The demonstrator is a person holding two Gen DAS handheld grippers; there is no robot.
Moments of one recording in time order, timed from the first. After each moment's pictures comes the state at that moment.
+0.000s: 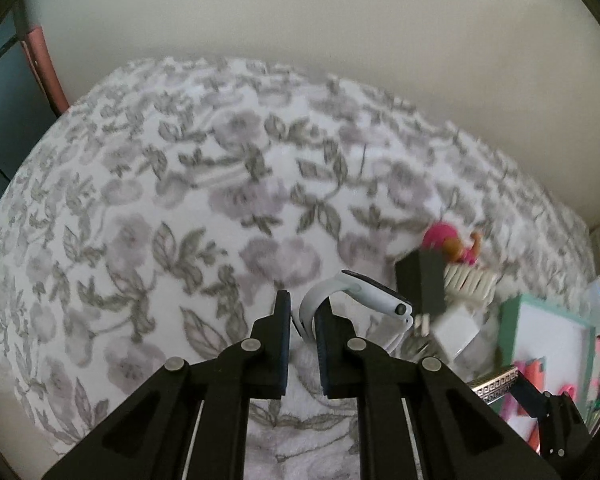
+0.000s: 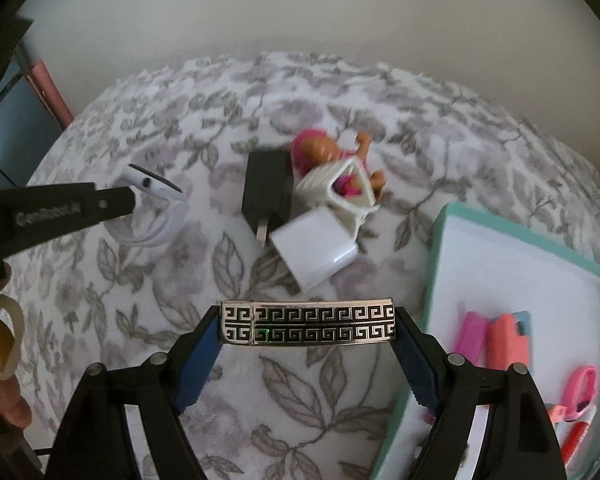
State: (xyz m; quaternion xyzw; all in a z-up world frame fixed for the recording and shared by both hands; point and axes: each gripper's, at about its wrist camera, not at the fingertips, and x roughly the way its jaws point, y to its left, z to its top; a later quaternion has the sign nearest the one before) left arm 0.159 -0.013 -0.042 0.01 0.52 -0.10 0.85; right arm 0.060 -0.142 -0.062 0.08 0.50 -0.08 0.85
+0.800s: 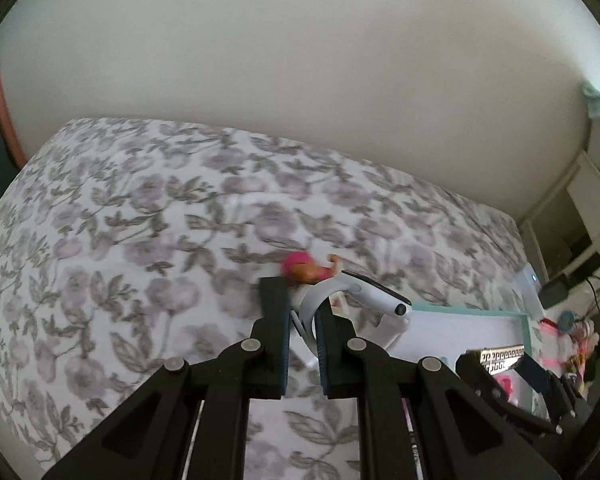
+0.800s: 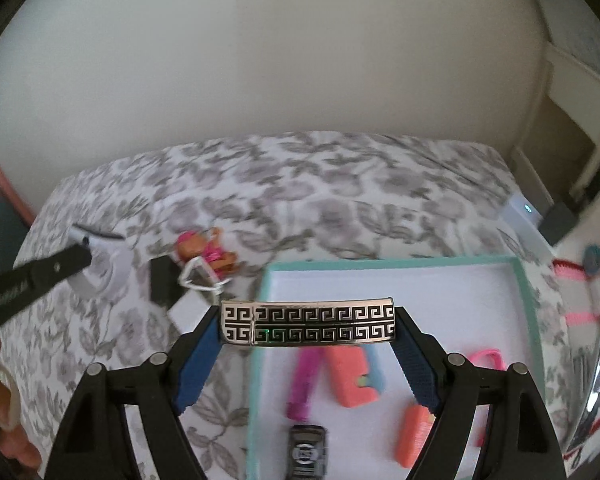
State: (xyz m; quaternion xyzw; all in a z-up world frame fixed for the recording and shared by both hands) left arm 0.111 -0.093 0.022 0.01 0.47 -0.21 0.86; right arm -0.004 -0.246 0.005 0.17 0.44 -0.22 0.86
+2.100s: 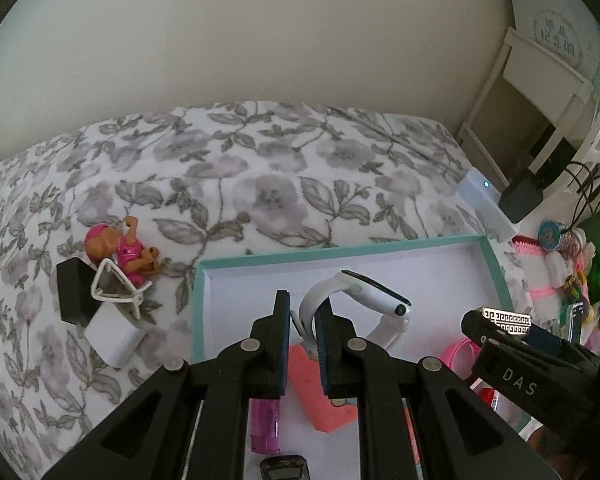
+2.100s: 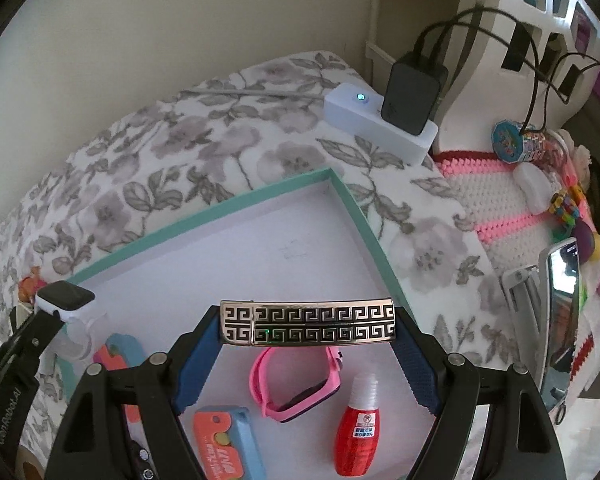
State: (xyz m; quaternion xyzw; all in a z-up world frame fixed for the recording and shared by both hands) left arm 0.048 -0.246 -0.046 0.11 0.48 -0.32 0.81; right arm -0.085 -0.388 -0.059 0.26 0.48 -0.37 0.75
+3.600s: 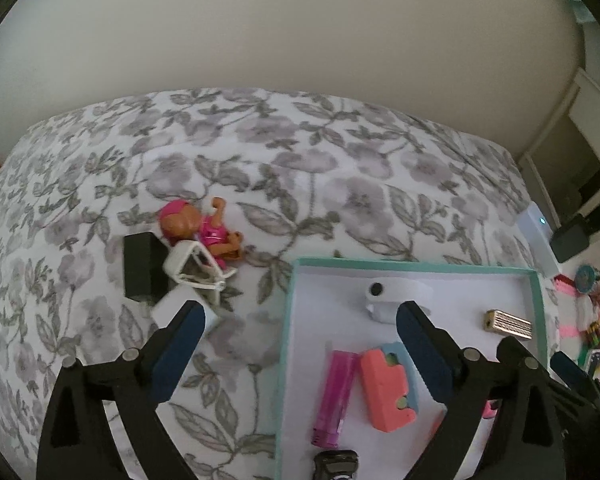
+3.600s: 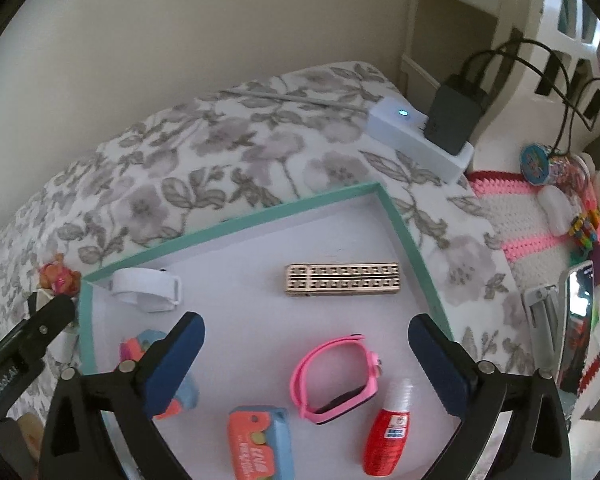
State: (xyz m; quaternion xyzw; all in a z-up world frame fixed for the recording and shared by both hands) left arm 0.080 -0.206 -0.041 0.08 0.51 -0.21 0.83; right arm -0.064 -0.369 -0.046 0.24 0.48 -0.32 0.78
